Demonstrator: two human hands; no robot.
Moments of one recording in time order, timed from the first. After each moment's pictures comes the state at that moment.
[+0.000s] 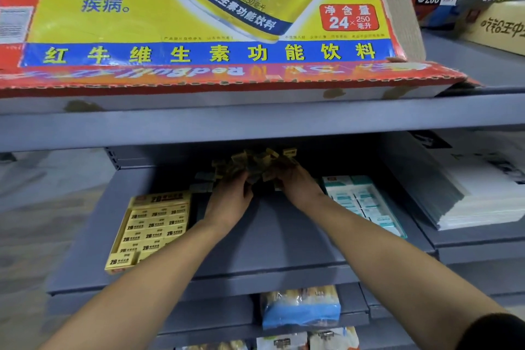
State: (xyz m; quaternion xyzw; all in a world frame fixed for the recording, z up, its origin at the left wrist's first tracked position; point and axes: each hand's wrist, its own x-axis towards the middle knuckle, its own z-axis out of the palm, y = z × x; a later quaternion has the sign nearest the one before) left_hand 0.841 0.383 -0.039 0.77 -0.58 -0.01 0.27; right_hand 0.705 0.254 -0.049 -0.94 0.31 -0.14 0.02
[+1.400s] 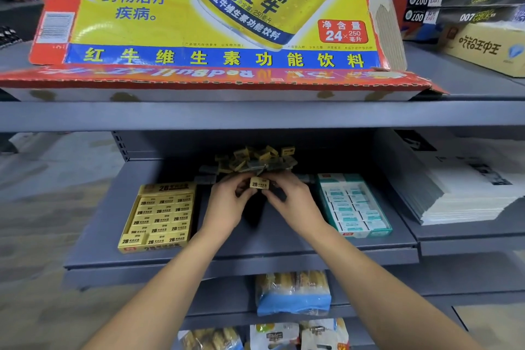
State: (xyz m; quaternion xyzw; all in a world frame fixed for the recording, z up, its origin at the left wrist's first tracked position) left_hand 0.816 0.433 -0.023 0.70 -0.51 -0.09 0.49; right_hand 0.670 0.345 -0.027 -0.87 0.24 -0.37 0.23
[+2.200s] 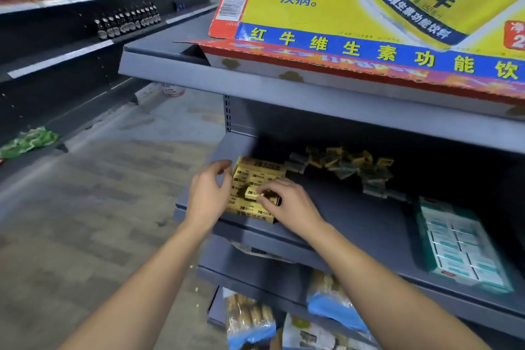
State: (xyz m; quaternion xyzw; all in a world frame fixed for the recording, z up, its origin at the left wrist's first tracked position) left_hand 0.931 0.580 -0.029 0.83 -0.30 0.06 0.47; right_hand 0.805 0.431 -0.043 -0.93 0.08 -0.22 0.28
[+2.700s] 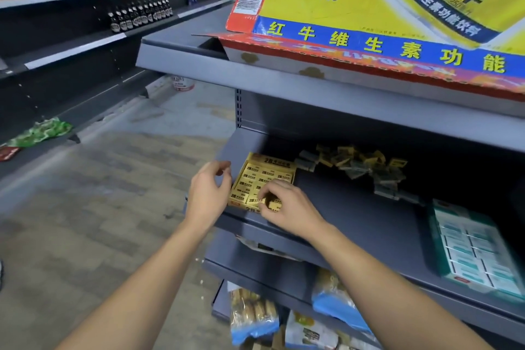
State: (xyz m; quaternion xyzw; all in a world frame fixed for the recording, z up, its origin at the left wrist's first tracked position) left_hand 0.936 0.597 -0.034 0.84 -0.27 0.07 0.47; right_hand 0.810 0.445 -0.045 -0.94 0.04 -0.19 0.29
